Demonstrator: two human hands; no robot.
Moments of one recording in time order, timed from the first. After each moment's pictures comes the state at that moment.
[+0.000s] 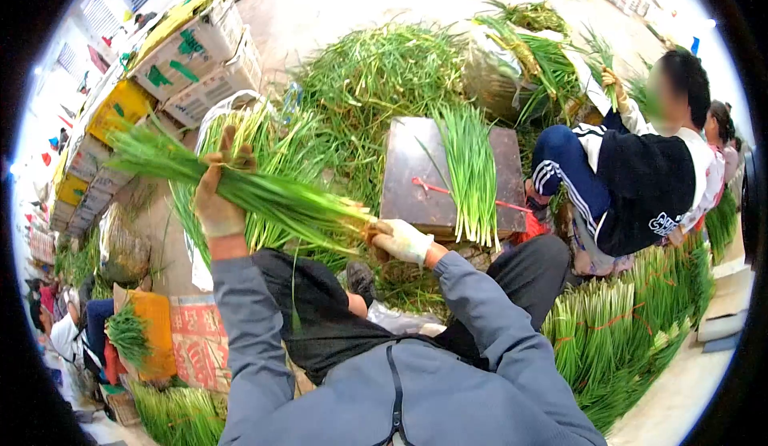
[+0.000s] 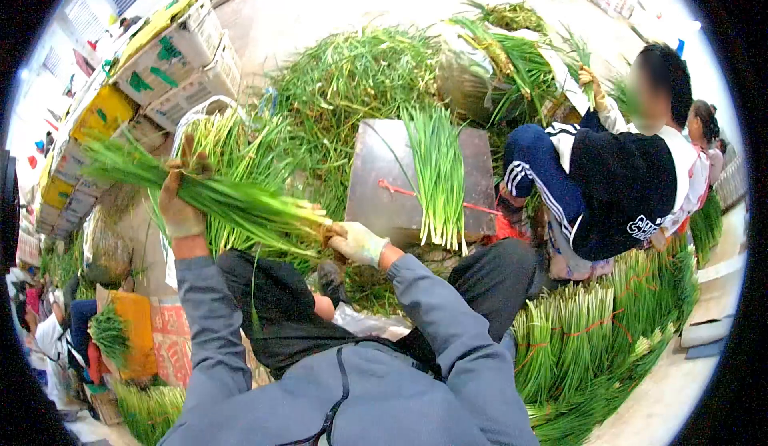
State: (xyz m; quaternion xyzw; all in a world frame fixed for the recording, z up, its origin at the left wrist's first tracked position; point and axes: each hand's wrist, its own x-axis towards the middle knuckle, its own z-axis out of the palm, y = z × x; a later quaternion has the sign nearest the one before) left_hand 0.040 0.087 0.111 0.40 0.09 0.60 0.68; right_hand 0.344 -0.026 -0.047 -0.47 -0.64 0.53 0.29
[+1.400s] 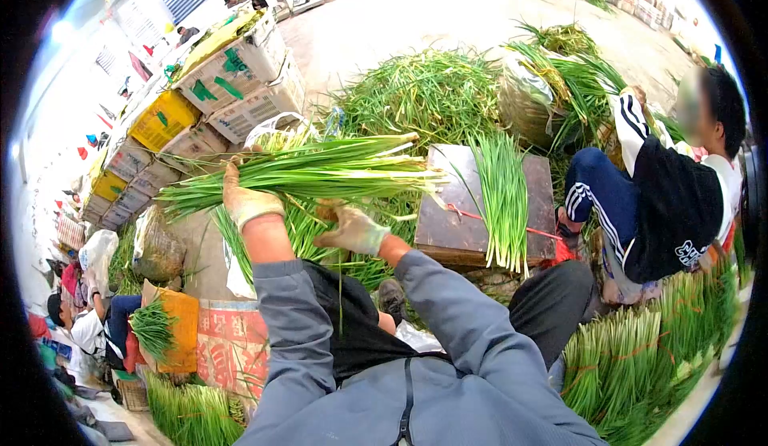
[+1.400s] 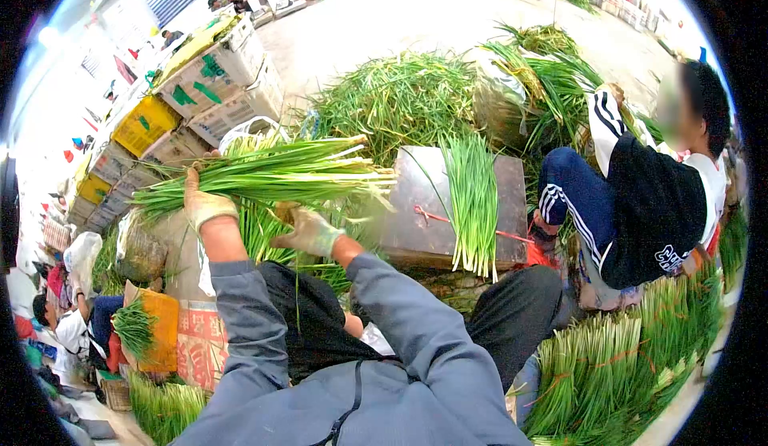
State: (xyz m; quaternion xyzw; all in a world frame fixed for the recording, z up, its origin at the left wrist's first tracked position) left_hand 0.057 0.113 0.151 0.15 0.21 0.82 0.52; right_hand 0.232 0.047 0.048 -0.45 -0.71 0.43 0.33
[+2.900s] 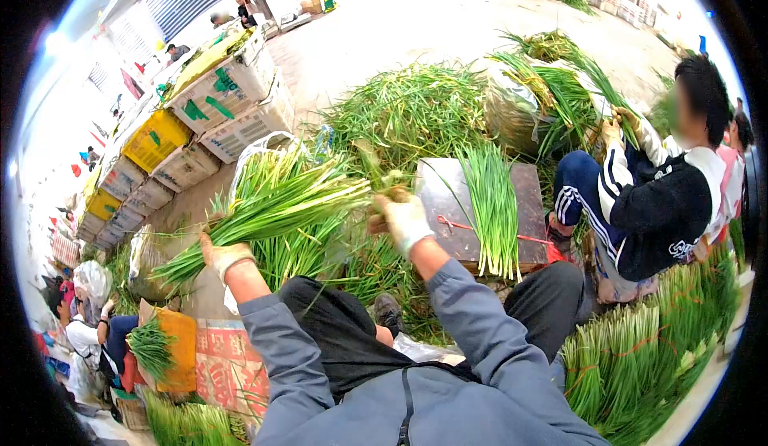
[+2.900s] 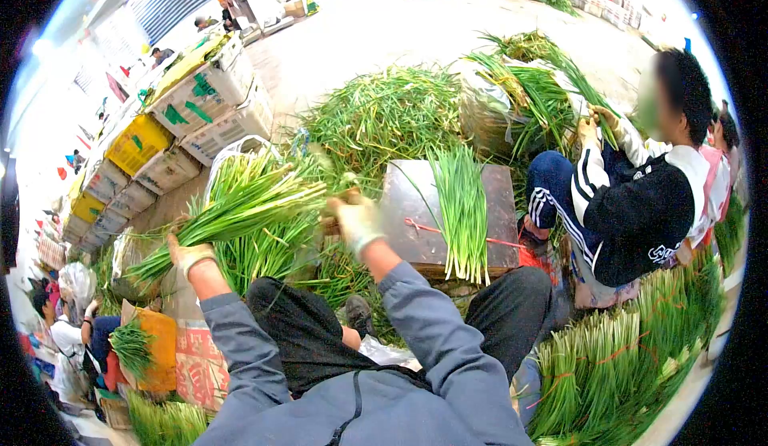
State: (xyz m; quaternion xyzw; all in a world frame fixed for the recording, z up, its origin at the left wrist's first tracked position) left_hand -0.046 0.106 0.096 0.11 0.25 0.86 0.42; right_hand 0.307 0.047 0.051 -0.45 -0.26 0.62 0.59
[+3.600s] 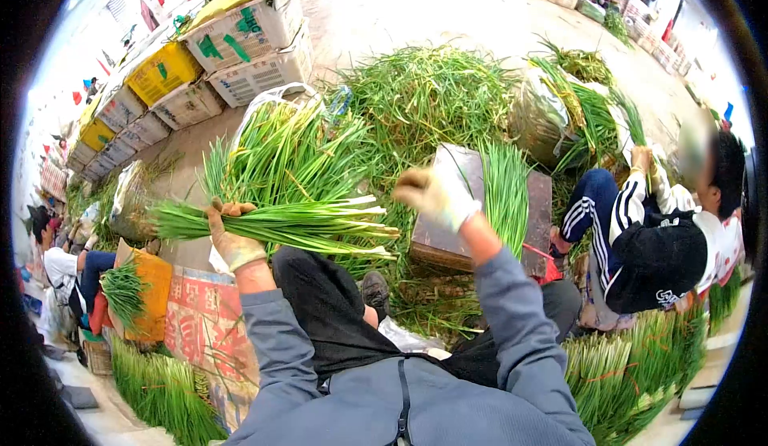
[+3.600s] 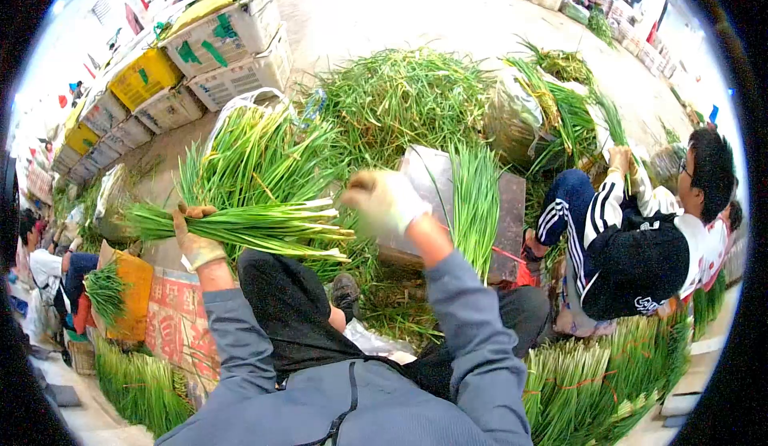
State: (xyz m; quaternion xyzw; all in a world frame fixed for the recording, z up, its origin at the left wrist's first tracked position) left_hand -0.052 0.047 0.050 0.16 0.12 0.83 0.53; right_hand 0.343 0.065 0.091 -0.52 -0.74 0.36 0.24
